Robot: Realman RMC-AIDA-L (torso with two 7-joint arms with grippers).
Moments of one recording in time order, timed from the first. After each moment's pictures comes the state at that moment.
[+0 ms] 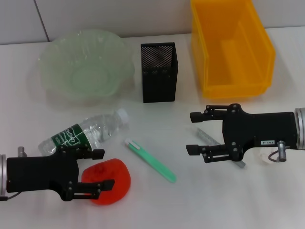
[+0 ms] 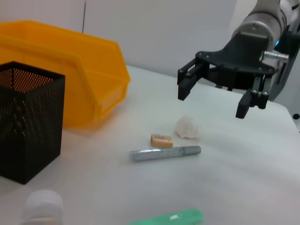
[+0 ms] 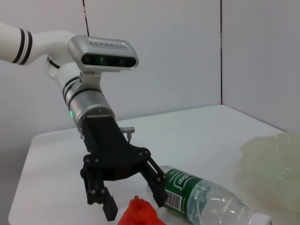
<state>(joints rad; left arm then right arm) -0.41 -2.07 0.93 0.74 2.00 1.64 -1.29 0.34 2.08 -1.00 -0.89 -1.80 -1.61 1.28</state>
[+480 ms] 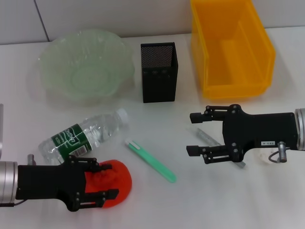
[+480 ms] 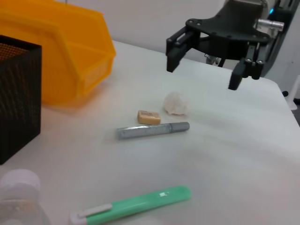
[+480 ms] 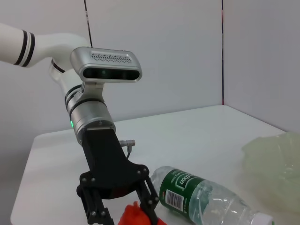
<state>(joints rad) -0.41 -2.07 1.02 0.73 2.00 1.59 -1.29 0.34 2.08 -1.00 -0.89 -1.80 -1.62 1.28</state>
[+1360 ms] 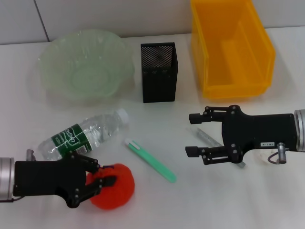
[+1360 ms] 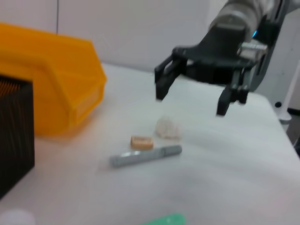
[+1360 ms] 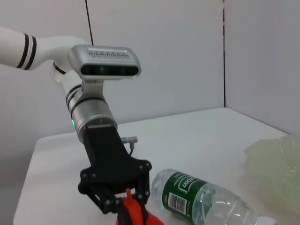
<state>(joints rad) -0.39 -2.07 1.03 0.76 1.95 1.63 -1.26 0.34 2.08 -1.00 -0.89 -1.79 -1.62 1.28</state>
